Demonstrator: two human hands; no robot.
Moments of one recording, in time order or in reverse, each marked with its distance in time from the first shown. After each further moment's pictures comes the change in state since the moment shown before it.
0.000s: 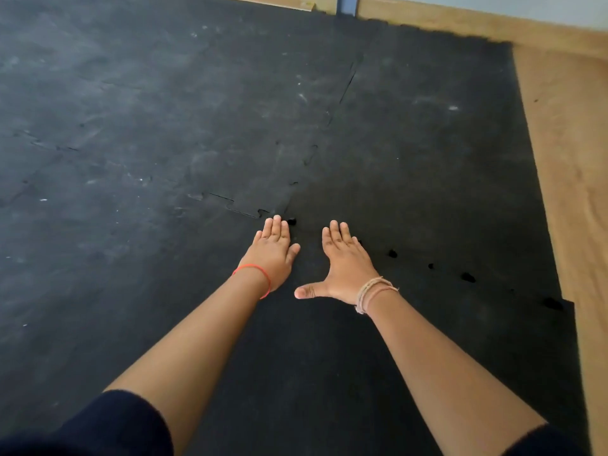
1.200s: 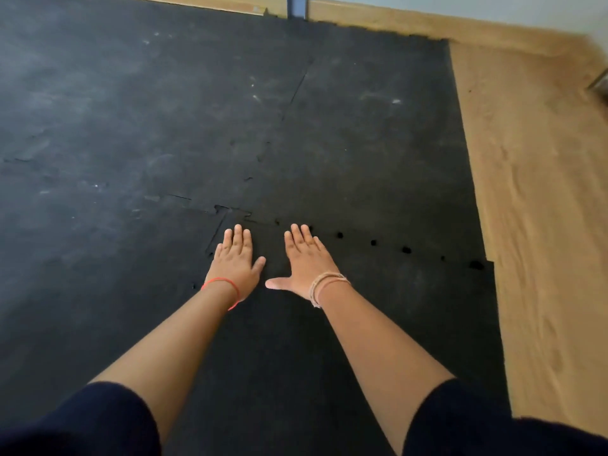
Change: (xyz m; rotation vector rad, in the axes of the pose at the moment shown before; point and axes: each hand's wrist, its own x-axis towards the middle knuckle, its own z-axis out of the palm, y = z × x) left_hand -0.024 0.022 0.024 0.016 0.034 -0.075; right_hand -0.031 0.006 -0.003 -0.043 -0.039 0.010
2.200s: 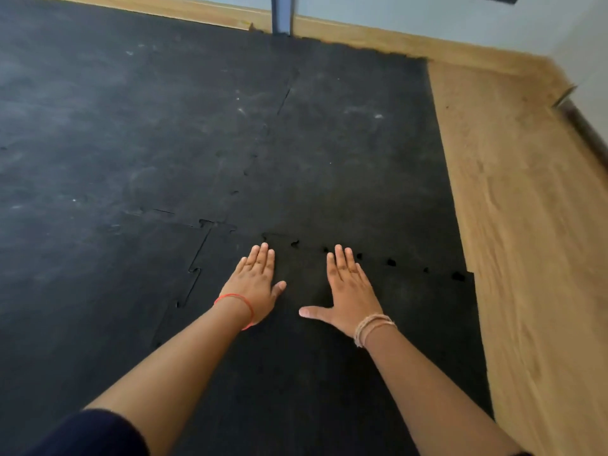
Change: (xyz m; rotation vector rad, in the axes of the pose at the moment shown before) left_hand -0.005 0.042 0.005 0.163 -0.104 0.208; right_hand -0.054 0.058 0.012 0.036 0.100 0.152
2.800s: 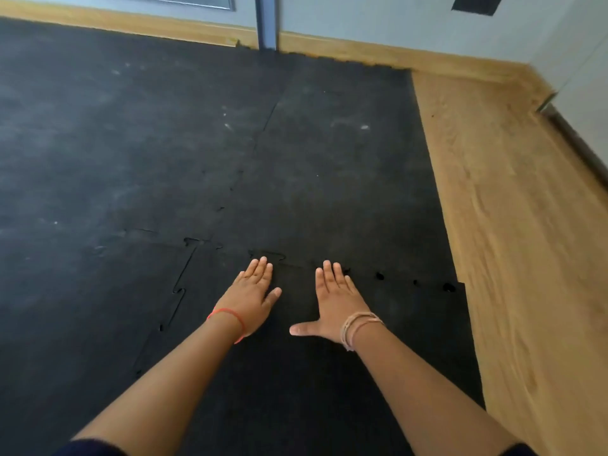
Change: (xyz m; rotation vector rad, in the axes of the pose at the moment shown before) left_hand 0.016 0.005 0.000 -0.163 0.035 0.044; right_hand 0.010 0.002 -0.020 -0.095 -0.222 0.066
